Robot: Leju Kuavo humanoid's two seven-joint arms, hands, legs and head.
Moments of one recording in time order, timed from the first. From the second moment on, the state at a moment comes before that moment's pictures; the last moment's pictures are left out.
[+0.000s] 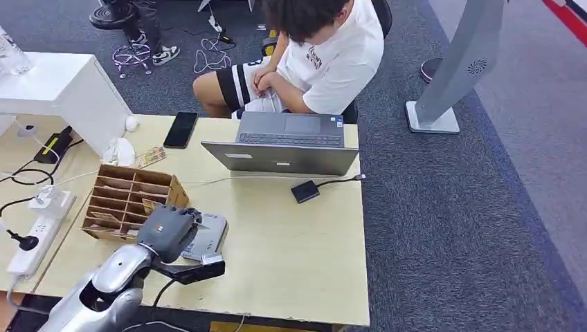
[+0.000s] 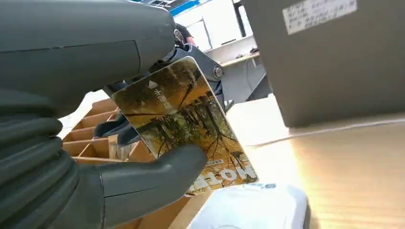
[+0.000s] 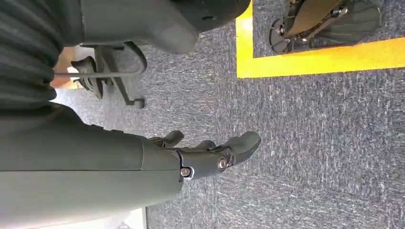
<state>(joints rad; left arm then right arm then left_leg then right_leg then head) -0.13 0.42 -0.45 -1.50 -1.09 -0.07 0.10 -0.05 0.12 0.33 -0.17 -0.15 -0.33 0.11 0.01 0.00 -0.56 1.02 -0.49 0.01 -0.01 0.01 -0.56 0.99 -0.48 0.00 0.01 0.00</state>
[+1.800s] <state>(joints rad) -0.19 0.38 -0.48 -1.43 -1.08 0.12 0.08 -0.04 0.12 0.33 -0.17 -0.13 -0.32 0.10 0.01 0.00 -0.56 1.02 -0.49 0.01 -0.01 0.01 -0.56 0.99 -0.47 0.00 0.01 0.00</state>
